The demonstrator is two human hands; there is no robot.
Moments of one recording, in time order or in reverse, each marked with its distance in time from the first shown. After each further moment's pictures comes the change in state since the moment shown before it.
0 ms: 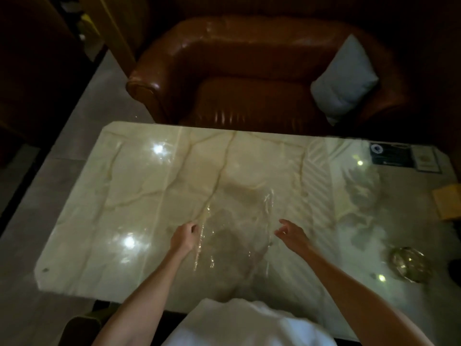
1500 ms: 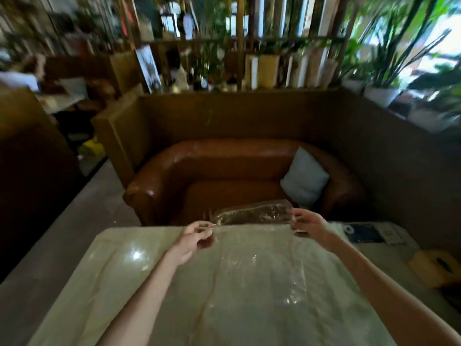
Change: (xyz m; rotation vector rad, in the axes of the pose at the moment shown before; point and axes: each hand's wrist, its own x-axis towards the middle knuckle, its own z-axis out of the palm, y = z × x) left_hand 0.054 0.159 -0.191 -1.024 -0.392 0.378; right_hand -0.038 -0.124 -0.221 0.682 0.220 -0.477
